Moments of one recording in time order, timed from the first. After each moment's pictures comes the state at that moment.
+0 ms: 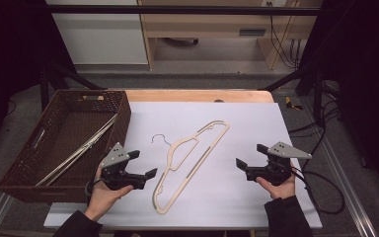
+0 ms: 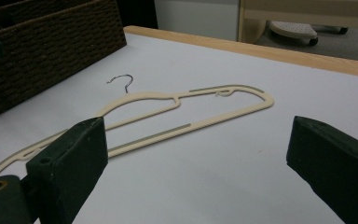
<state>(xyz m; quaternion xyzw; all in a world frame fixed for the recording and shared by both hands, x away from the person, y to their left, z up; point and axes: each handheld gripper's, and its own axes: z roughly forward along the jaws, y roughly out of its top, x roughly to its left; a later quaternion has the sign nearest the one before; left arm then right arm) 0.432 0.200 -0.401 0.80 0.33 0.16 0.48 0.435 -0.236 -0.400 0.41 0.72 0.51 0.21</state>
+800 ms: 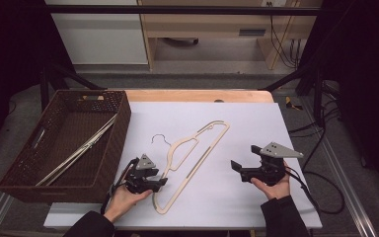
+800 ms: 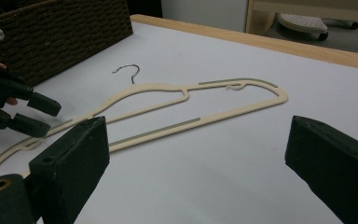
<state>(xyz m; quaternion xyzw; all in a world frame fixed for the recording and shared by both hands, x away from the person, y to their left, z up) 0.452 0.163 -0.467 0.86 0.35 0.11 0.35 0.438 -0.224 -0.405 0.40 0.74 0.50 0.21</state>
